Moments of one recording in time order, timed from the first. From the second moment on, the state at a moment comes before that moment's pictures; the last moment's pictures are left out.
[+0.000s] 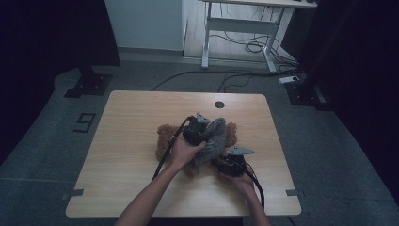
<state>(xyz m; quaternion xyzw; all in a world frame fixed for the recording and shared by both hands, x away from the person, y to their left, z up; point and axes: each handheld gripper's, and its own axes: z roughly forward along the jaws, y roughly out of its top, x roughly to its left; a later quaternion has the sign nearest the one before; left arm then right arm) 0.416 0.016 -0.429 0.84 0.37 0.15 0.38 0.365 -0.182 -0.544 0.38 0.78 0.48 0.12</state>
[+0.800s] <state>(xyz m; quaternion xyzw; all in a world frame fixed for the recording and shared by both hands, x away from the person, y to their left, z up) 0.404 0.168 -0.433 0.79 0.45 0.20 0.35 0.366 -0.183 -0.546 0.39 0.78 0.48 0.11</state>
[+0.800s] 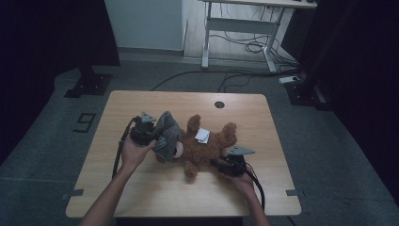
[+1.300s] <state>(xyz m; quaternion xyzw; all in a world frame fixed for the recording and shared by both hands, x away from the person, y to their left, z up) 0.408 0.083 -0.405 0.82 0.38 0.18 0.38 0.366 -0.183 -0.546 0.39 0.78 0.48 0.11</state>
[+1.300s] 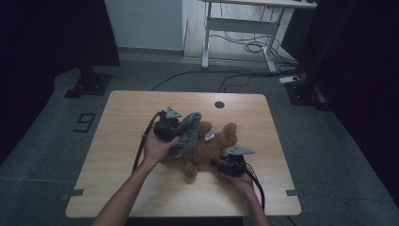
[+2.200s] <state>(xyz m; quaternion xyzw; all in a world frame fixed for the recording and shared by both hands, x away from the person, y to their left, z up) 0.405 0.177 -0.425 0.78 0.46 0.17 0.39 0.366 -0.182 -0.547 0.39 0.78 0.48 0.11</state>
